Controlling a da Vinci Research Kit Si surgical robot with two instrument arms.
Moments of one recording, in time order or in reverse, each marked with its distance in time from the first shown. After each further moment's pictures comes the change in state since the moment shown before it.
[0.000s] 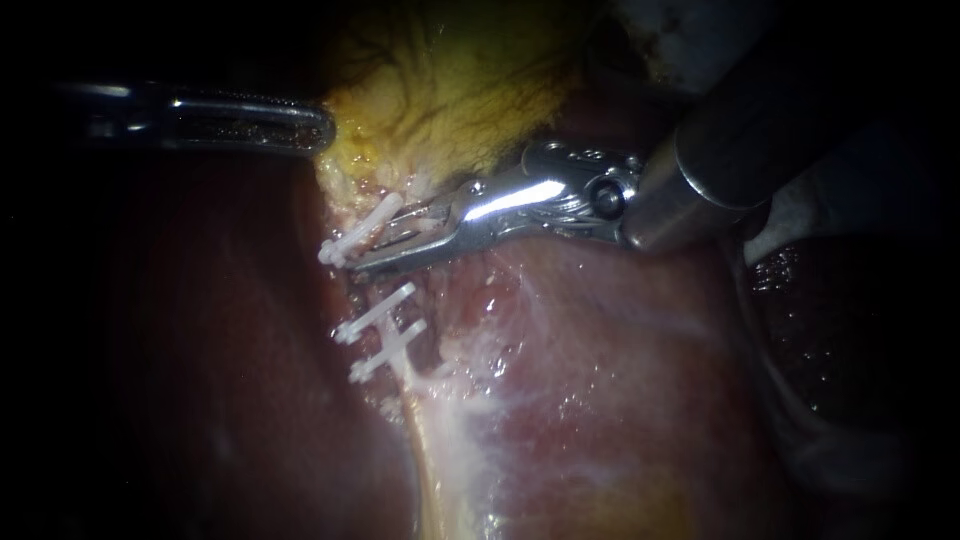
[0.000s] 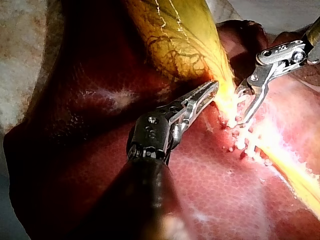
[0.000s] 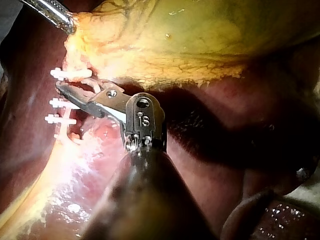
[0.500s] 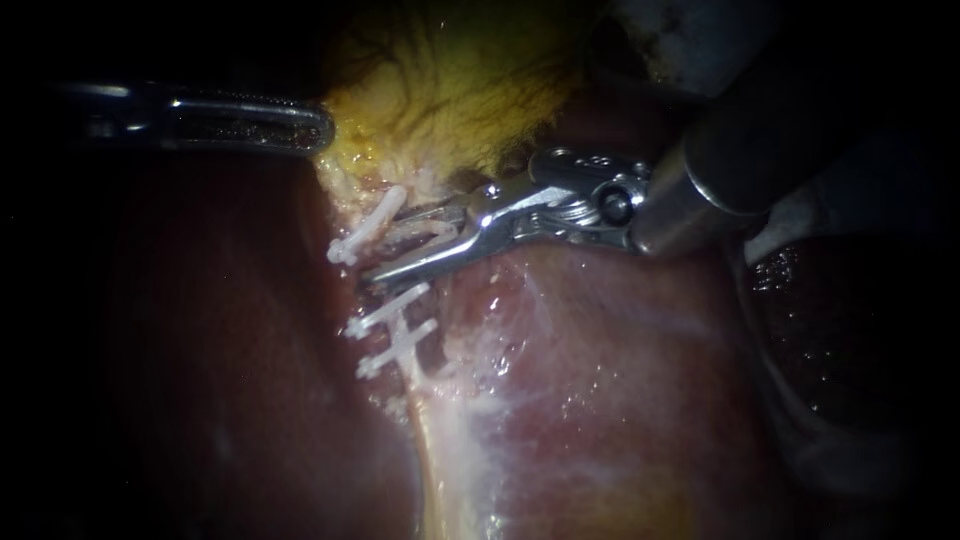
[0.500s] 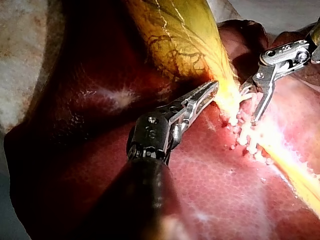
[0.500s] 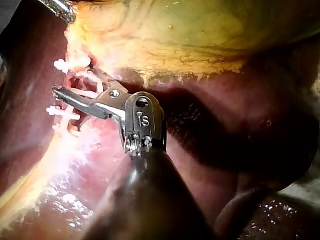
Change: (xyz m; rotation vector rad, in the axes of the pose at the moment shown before) right arm -0.001 0.000 -0.002 0.012 -0.008 -0.054; left arm 0.000 0.000 0.000 0.000 0.000 0.000
